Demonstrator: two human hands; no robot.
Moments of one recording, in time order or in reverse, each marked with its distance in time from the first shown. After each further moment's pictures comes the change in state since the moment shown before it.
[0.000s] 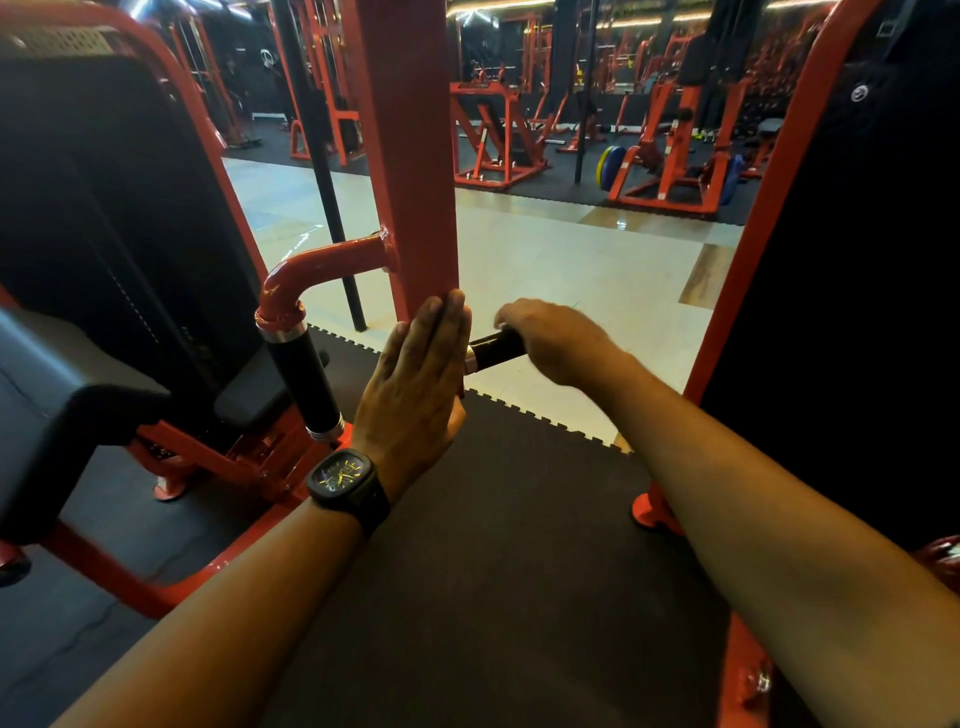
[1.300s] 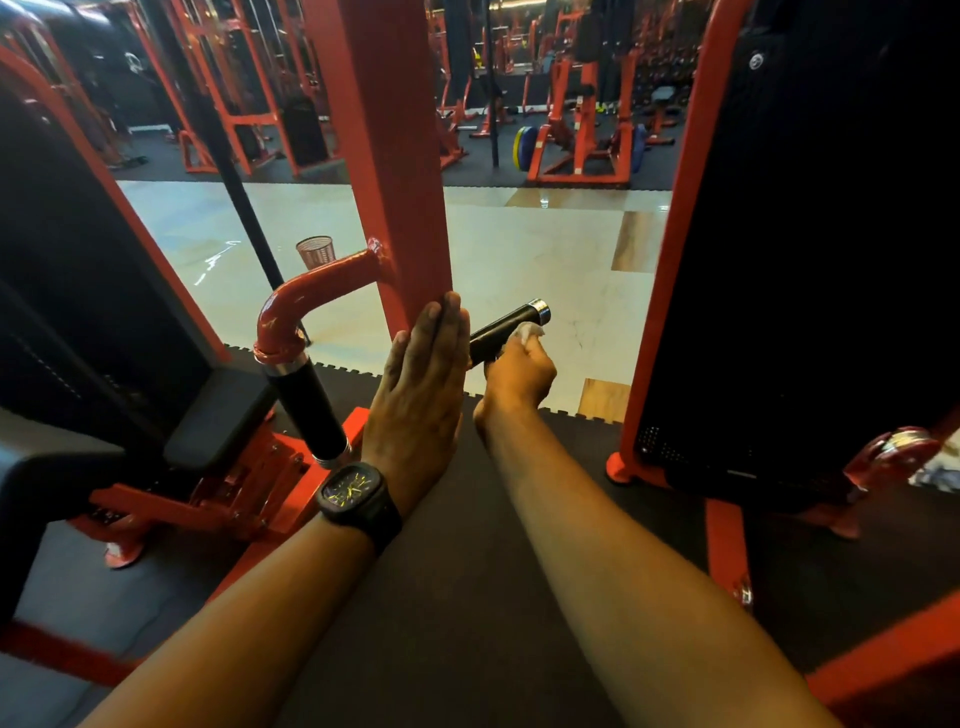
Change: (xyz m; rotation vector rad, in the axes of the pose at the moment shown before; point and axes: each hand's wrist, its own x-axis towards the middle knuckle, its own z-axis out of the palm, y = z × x) left_hand -0.004 -0.010 -0.008 -0.145 0.028 0.095; right_hand 0.003 -0.113 0.030 1.615 1.035 1.281
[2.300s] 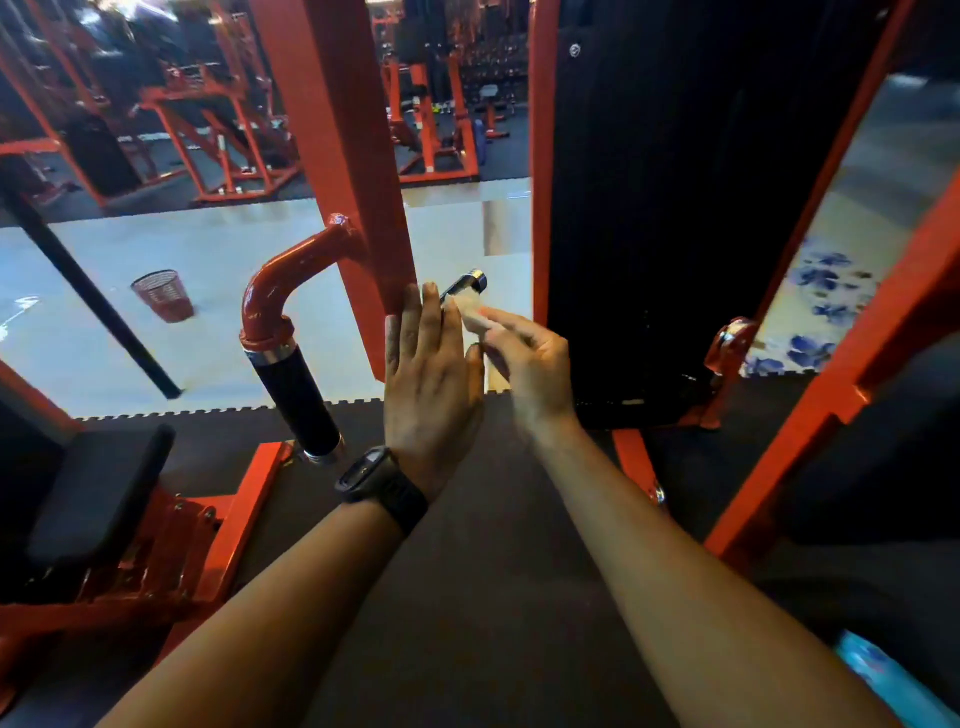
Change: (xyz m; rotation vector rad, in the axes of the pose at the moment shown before) left_hand -0.011 0.034 -0.033 -0.694 -0.028 -0.094; right_hand -0.069 -0.011 -0.090 -0.227 -0.265 -0.539
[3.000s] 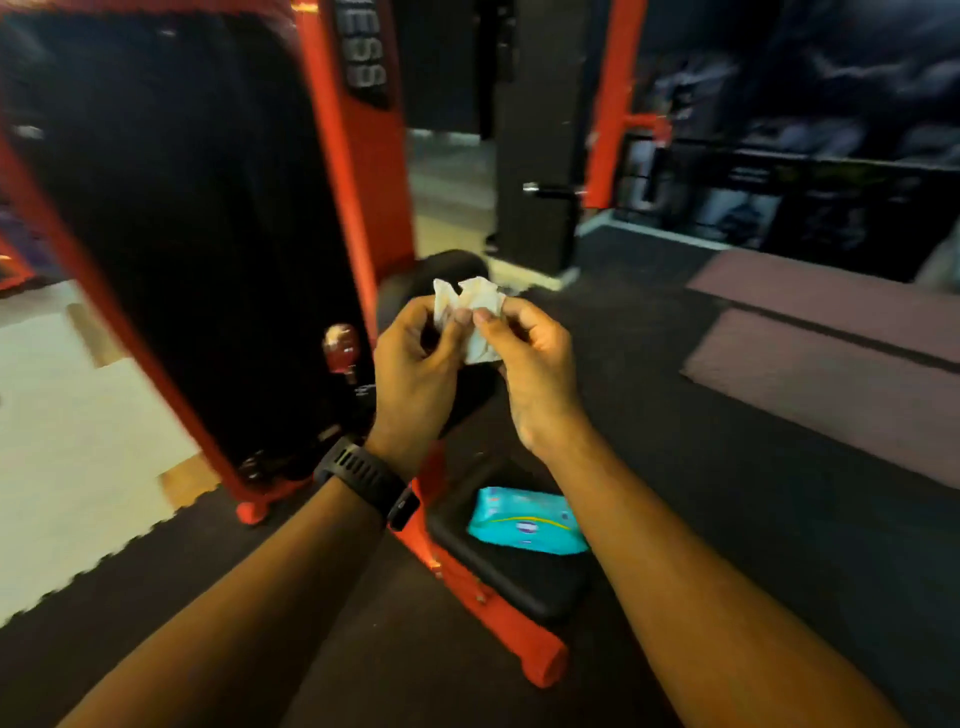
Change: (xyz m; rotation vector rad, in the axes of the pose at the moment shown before) left_hand -0.083 0.346 -0.047 -1.512 -0.443 0.204; right_hand -0.217 -0.192 -0.269 -0.253 0.690 -0.350
